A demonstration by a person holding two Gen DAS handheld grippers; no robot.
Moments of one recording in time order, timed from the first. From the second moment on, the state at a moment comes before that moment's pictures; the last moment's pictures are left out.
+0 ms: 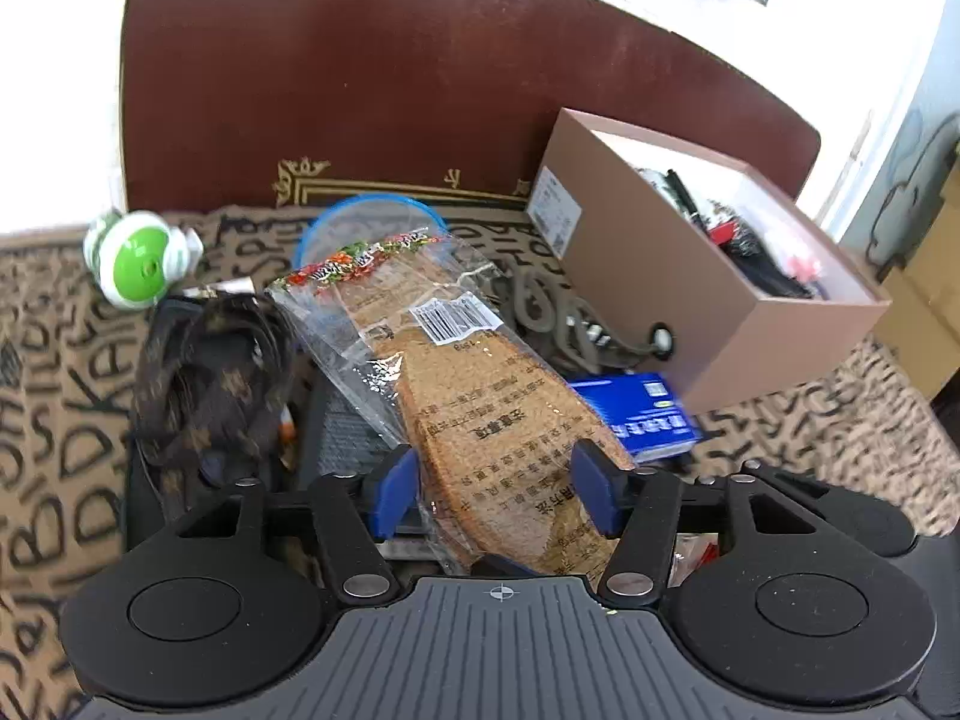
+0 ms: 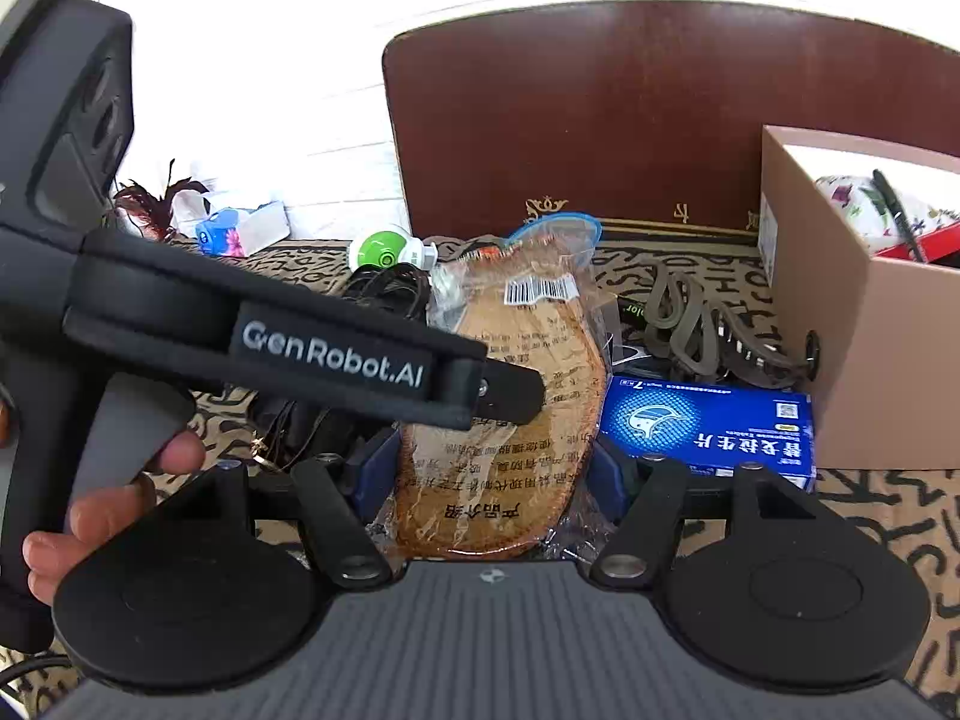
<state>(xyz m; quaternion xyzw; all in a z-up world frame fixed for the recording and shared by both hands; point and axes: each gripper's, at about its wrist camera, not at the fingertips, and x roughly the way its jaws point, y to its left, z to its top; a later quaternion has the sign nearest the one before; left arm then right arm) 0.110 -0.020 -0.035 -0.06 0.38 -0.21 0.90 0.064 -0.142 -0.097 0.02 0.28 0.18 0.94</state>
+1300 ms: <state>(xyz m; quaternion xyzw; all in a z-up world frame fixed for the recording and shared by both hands) 0.197 -0.239 0.059 -0.03 0.29 -0.37 0.88 0.092 -0.331 -0.013 0.00 0.15 0.02 0.99</state>
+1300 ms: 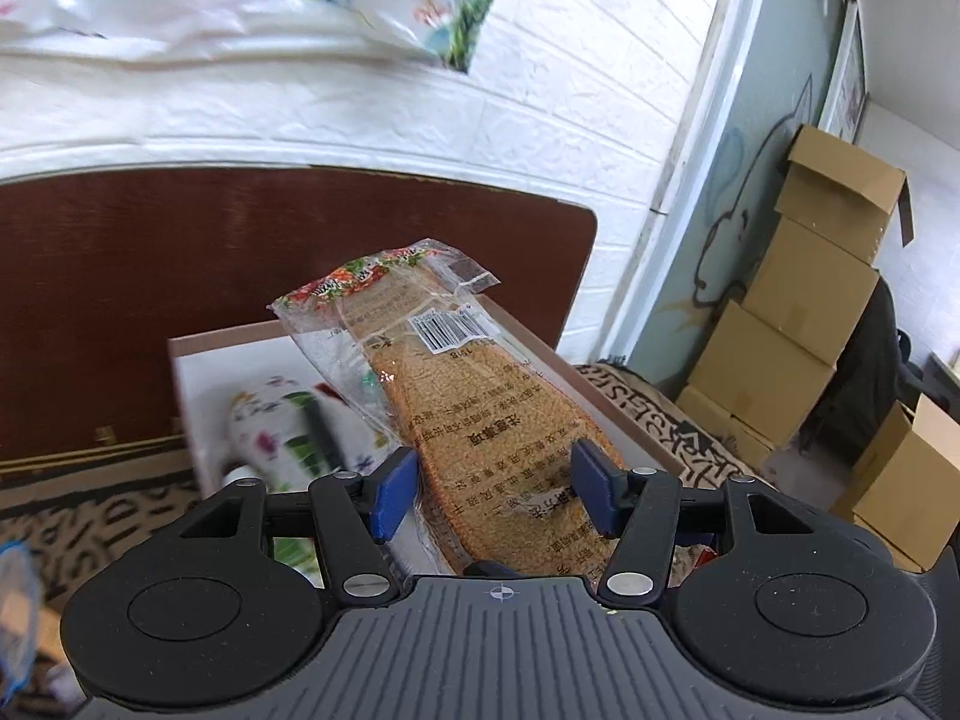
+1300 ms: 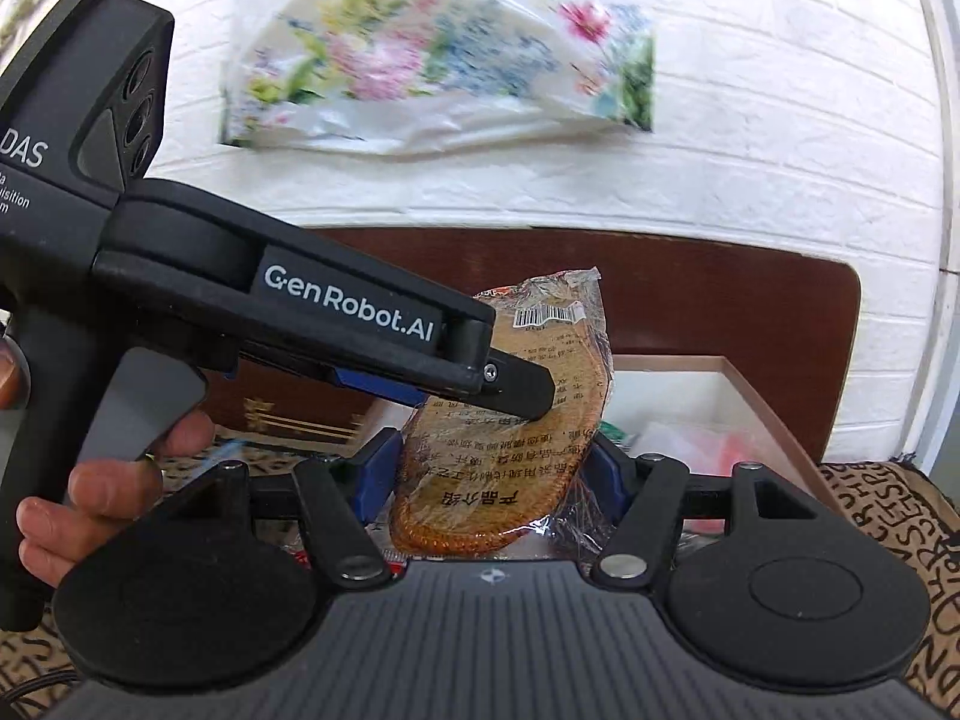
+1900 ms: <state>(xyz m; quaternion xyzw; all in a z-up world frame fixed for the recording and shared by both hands) 0.268 -0.263 -0.003 -0.03 0.35 -0.35 0.87 0.150 -0.368 -0.050 -0.05 0.22 -0.02 0.98</state>
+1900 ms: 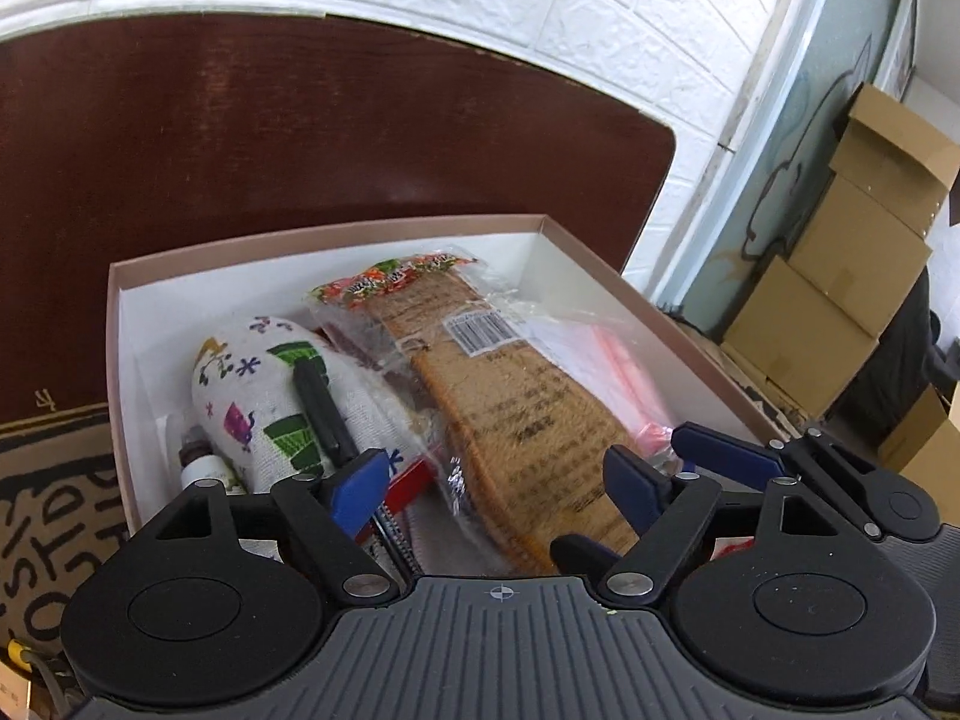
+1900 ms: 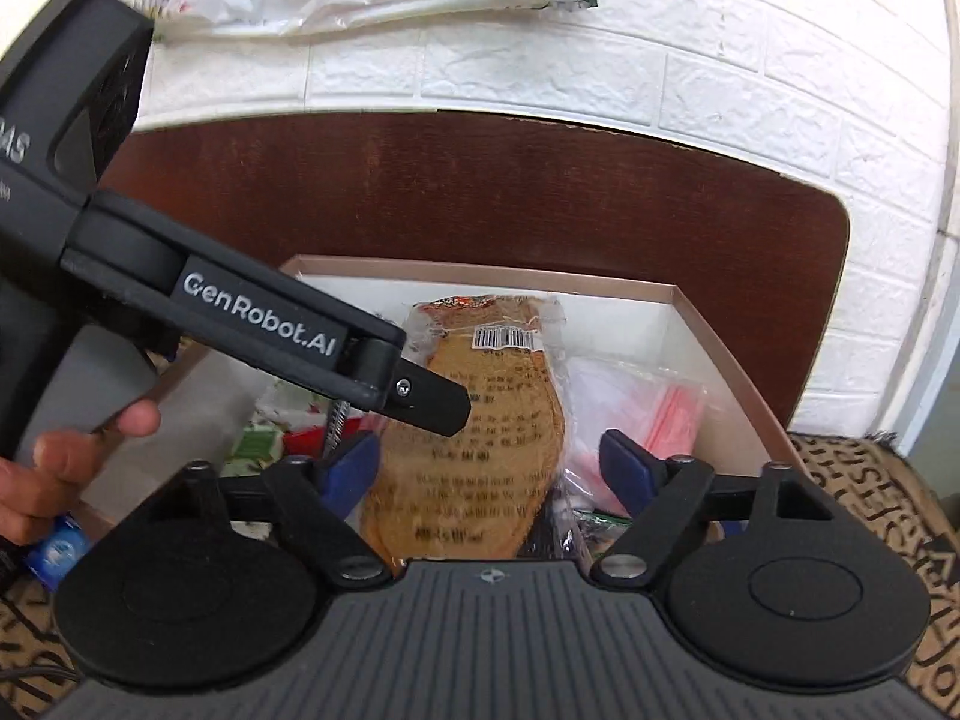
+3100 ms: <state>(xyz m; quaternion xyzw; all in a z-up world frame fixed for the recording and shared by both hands) 0.143 -0.209 0.031 0.03 0.28 -0.27 0.92 0.069 -0.288 -0.012 -0.04 0.18 0.00 0.98</state>
